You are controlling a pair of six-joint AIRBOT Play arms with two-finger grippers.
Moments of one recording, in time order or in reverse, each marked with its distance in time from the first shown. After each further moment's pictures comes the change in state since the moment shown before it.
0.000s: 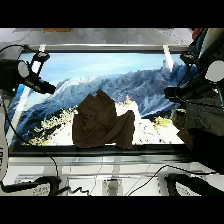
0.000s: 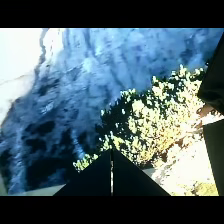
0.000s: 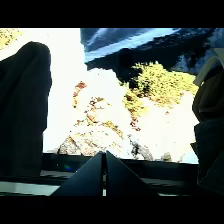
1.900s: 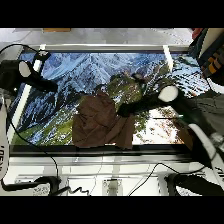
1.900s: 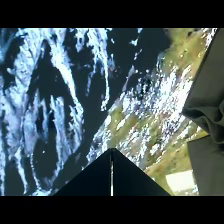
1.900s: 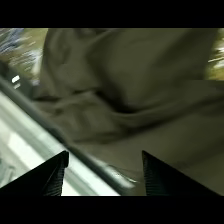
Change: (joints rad) left arm 0.000 -0.023 0.000 -0.066 0.053 -0.004; right arm 0.316 -0.113 -0.347 0.625 -0.527 -0.261
